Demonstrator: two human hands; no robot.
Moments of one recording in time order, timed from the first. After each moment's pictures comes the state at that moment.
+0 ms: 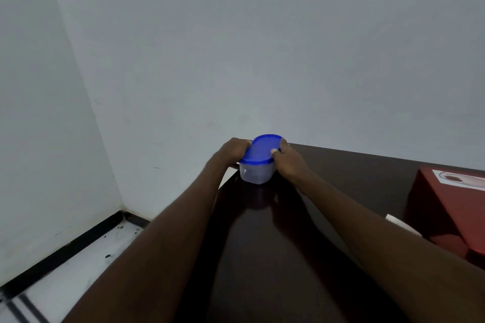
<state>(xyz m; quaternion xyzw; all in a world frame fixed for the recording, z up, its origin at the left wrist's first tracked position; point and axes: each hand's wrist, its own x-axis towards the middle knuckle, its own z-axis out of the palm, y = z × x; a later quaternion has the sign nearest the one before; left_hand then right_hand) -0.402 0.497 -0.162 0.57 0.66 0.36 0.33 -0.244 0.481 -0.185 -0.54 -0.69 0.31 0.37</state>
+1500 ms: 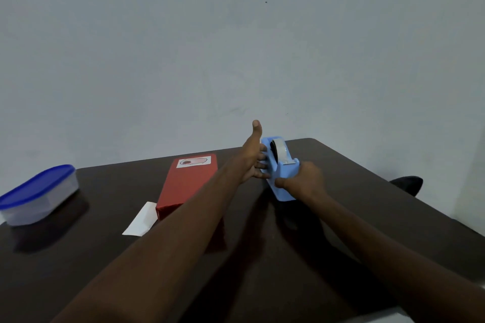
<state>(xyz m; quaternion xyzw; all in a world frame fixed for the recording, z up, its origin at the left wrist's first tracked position) 0.091 0.323 -0.126 0.59 0.38 0.24 0.67 0.195 0.228 -0.182 -0.78 -0.42 0.09 0.45</state>
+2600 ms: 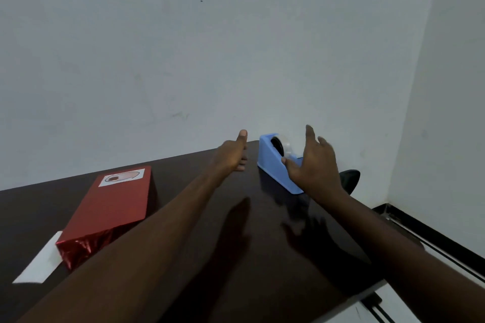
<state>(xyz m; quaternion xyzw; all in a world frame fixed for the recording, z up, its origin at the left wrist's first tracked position) 0.175 0.294 -0.131 0.74 0.34 0.30 0.49 0.317 0.159 -0.168 -0.79 -0.45 -0.18 0.37</state>
